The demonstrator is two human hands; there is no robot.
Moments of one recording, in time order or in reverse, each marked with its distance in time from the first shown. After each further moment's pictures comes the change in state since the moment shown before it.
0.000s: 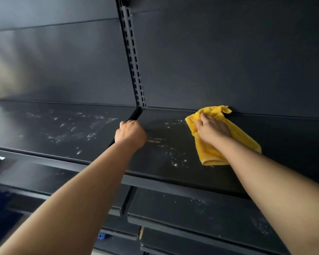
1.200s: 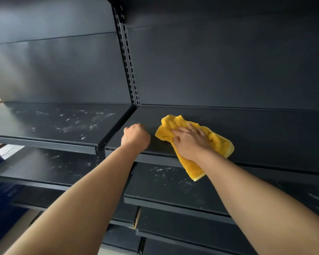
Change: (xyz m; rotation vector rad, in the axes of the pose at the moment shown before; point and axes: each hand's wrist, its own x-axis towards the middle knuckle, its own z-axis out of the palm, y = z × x) left_hand -0.088 0.018 0.006 -0.167 -0.005 0.032; right_hand -0.124 0.008 0.010 -0.016 0.007 -0.292
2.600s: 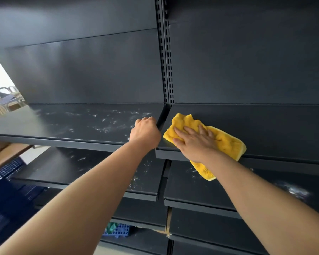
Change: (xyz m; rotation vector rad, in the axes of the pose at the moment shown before) left_hand 0.026 -0.113 -0.070 0.089 0.032 0.198; right_hand 0.035 -0.136 0.047 -0.154 -0.051 0.033
